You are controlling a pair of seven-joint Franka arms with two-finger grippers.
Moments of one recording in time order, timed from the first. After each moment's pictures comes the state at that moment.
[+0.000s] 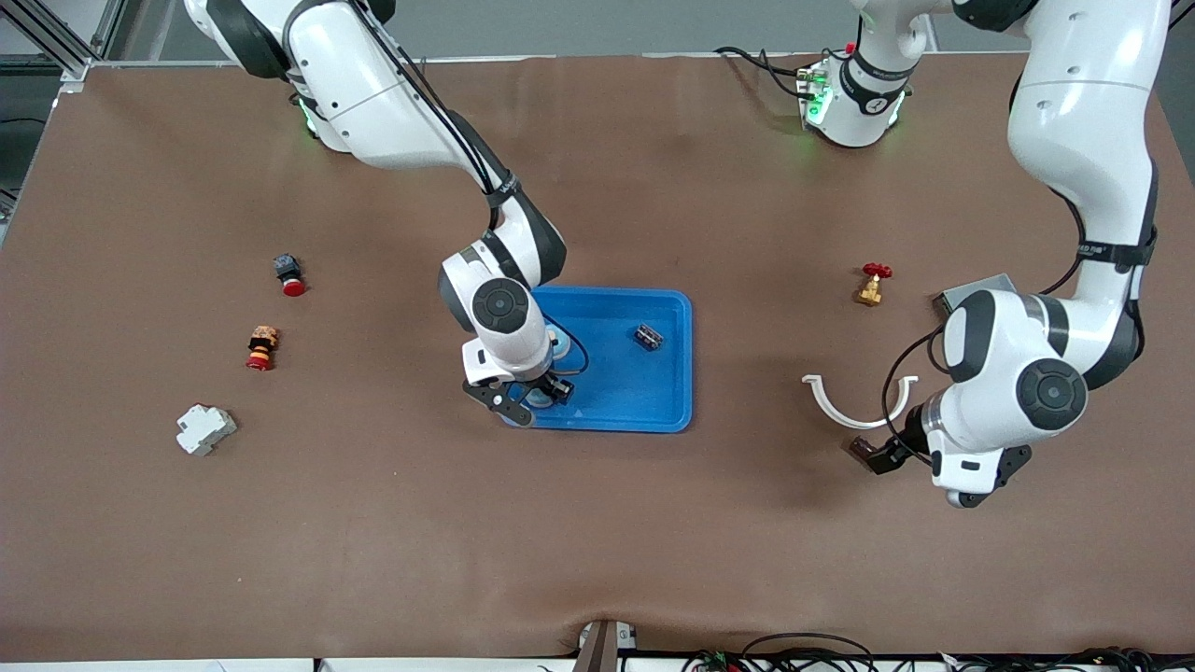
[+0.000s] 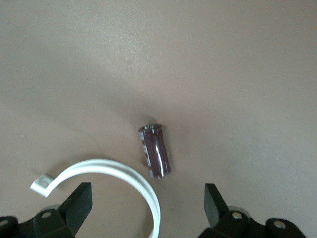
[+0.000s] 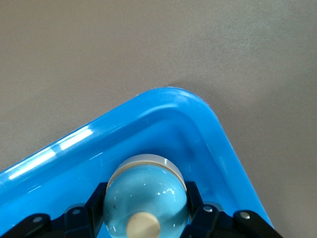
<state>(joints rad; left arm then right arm) 0.04 0.68 -0.19 -1.51 0.13 2.16 -0.81 0.66 0.81 -0.06 -1.51 0.06 2.39 1.13</state>
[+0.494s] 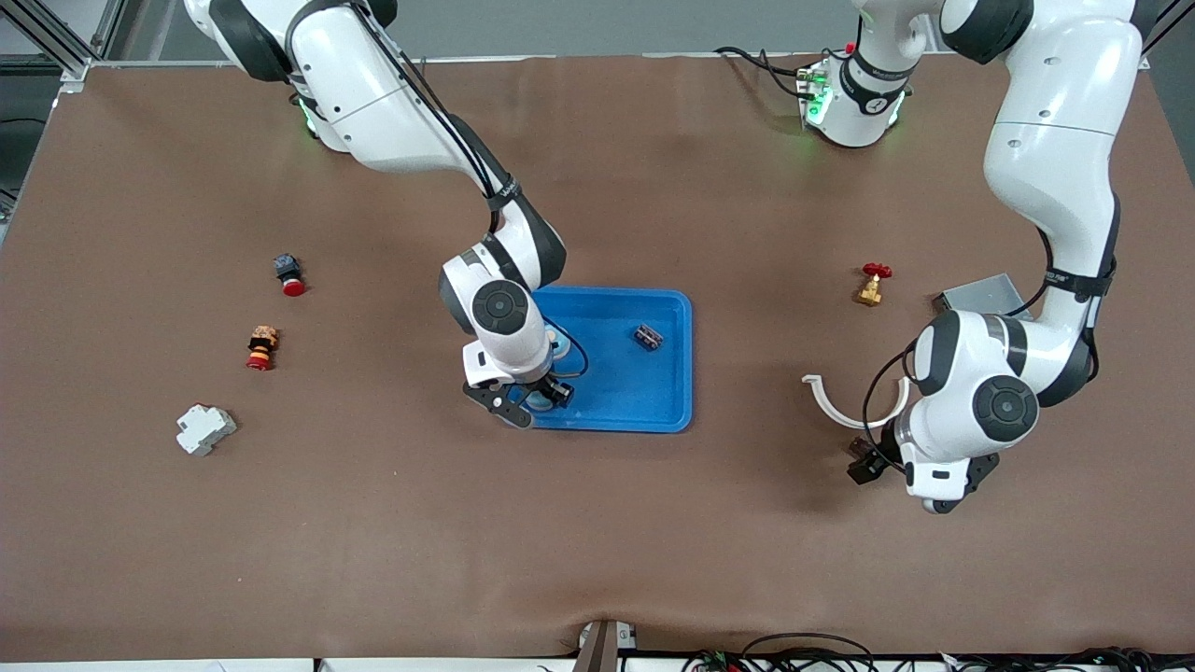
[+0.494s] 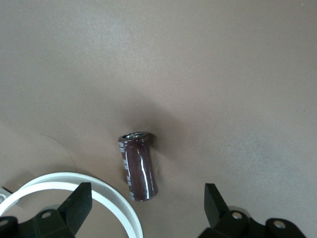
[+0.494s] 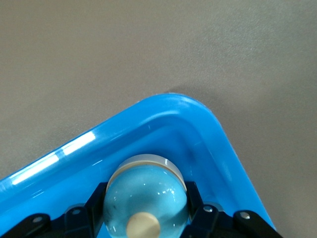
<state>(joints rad) 0.02 0.76 -0.19 -1.49 0.15 2.23 -0.89 0.66 0.82 -0.06 -1.51 0.05 2.40 1.13</state>
